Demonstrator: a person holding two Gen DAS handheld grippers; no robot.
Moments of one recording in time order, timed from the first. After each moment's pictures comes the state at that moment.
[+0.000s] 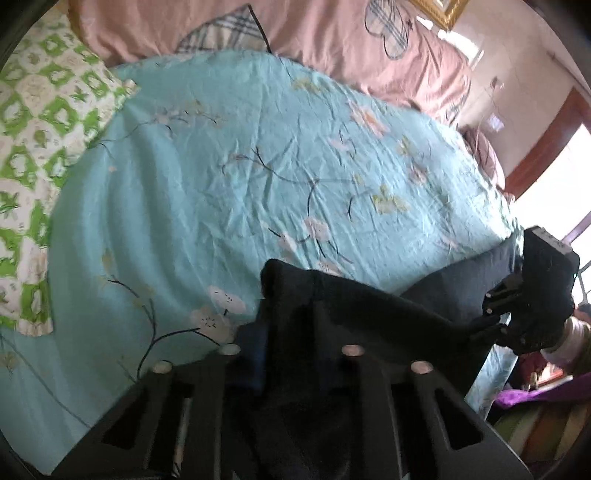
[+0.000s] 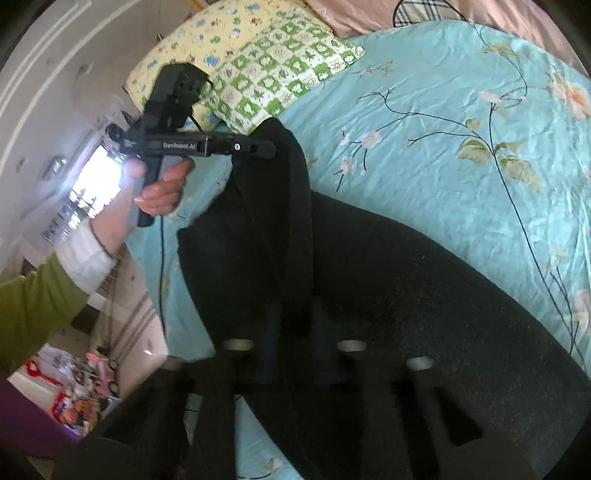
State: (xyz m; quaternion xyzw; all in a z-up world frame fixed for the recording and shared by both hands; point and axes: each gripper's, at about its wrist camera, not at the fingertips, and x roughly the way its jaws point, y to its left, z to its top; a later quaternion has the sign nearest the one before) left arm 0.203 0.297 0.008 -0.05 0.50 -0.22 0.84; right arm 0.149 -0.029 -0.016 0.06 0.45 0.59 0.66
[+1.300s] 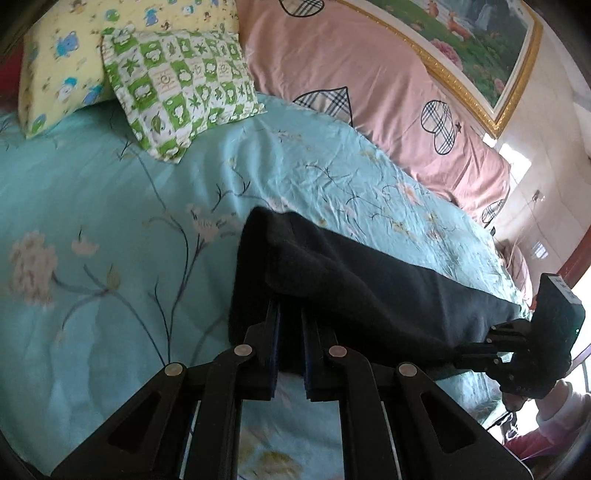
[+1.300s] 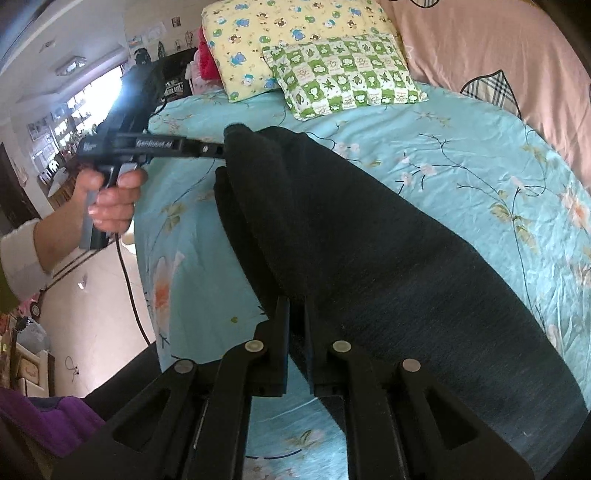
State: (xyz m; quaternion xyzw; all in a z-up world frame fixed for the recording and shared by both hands) left arm 0.003 0.328 -0.010 -0.20 0.37 -0.05 0.90; right arm 0.048 -0.024 0.001 -0.09 0.34 0.61 0.71
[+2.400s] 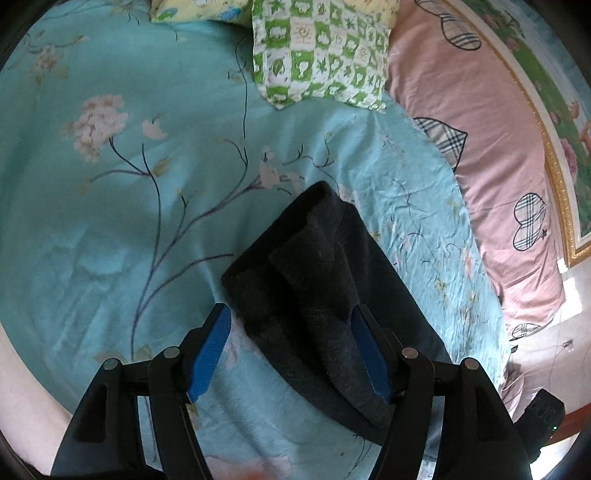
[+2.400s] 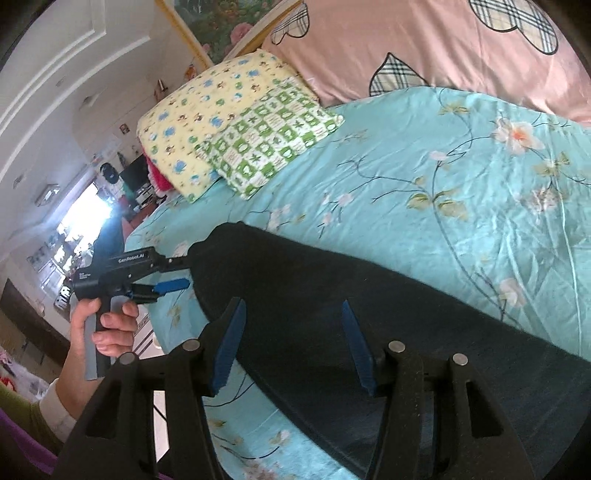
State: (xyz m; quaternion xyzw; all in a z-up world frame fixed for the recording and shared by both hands) left arm 0.008 0.317 -0.013 -0.40 0.42 0.13 0.80; right arm 0.131 -0.099 0.016 0.12 0.38 0.55 0.73
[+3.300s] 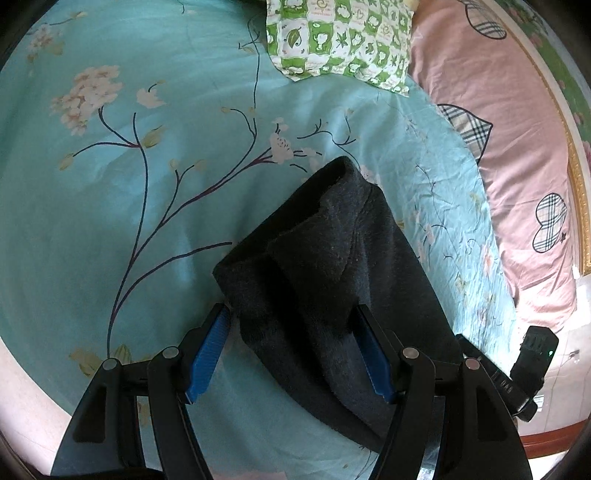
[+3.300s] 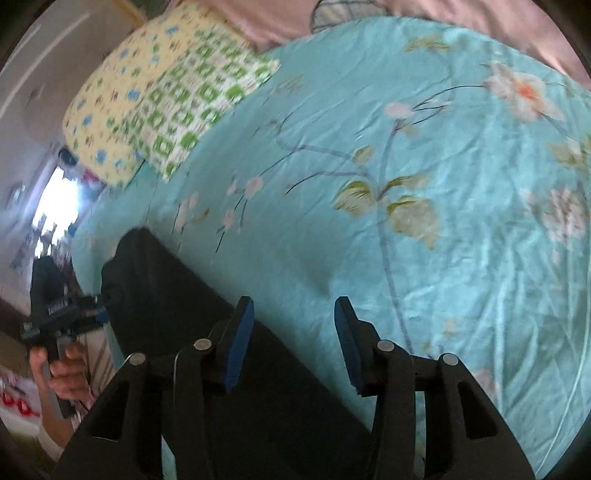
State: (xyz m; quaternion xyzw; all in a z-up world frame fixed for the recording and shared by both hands) left arm 0.028 0.312 -0.037 -0.41 0.45 0.16 0.78; right arm 0.245 -0.028 -0.041 0.03 0.50 0.53 0.68
